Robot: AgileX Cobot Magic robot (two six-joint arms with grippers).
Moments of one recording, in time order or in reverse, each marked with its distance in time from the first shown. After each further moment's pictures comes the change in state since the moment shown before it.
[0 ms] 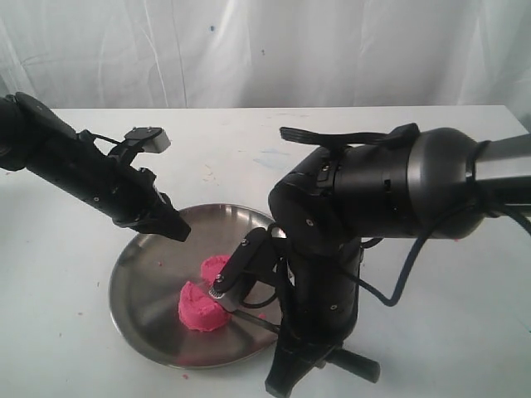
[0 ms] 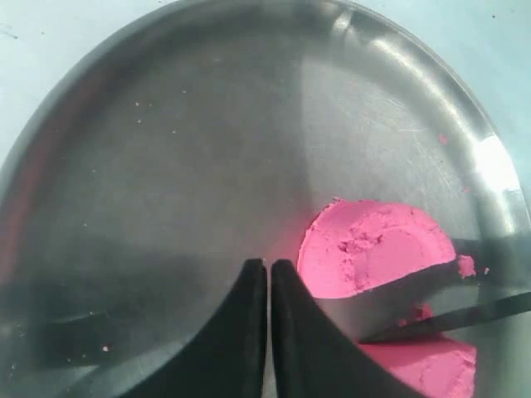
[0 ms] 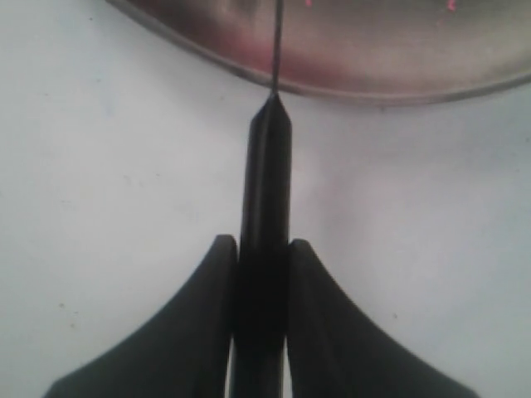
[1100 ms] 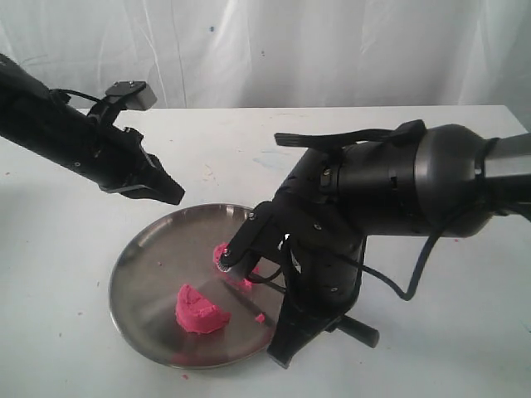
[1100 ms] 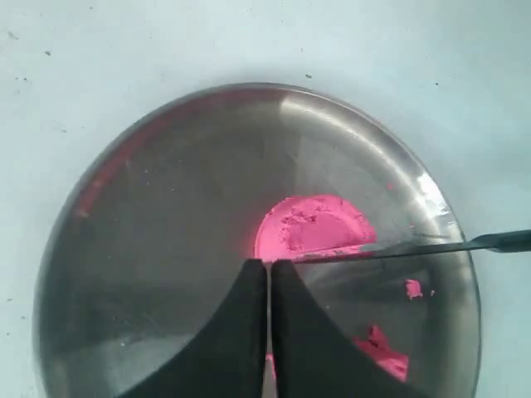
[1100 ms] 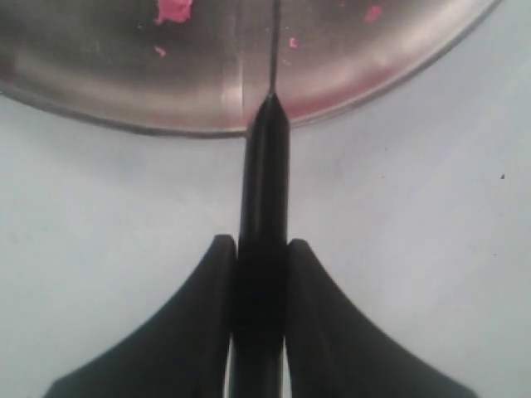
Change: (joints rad) left arm 0.000 -0.172 0.000 0.042 0.001 -0.078; right arm 0.000 -0.020 0.000 -0.196 -0.067 0.200
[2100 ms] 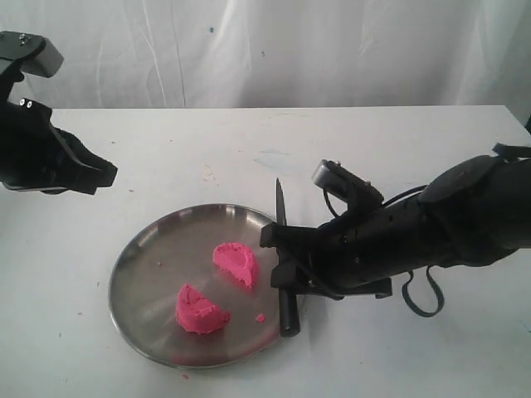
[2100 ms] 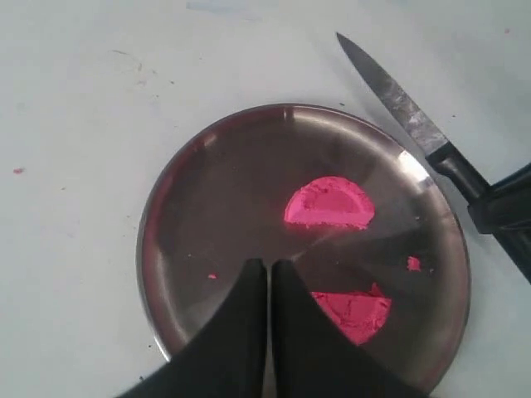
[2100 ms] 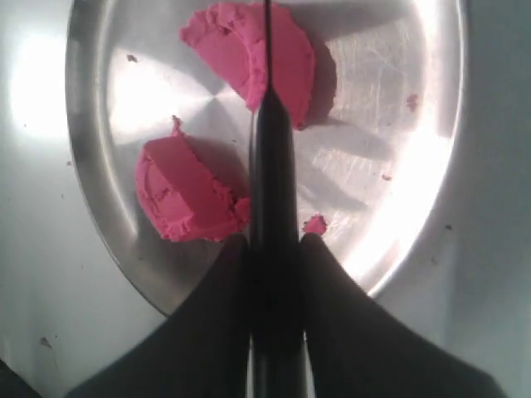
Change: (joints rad) left arm 0.000 -0.504 0.291 0.189 -0.160 -0.232; right arm -0.355 -0.099 0.308 1.524 -0.429 -0.636
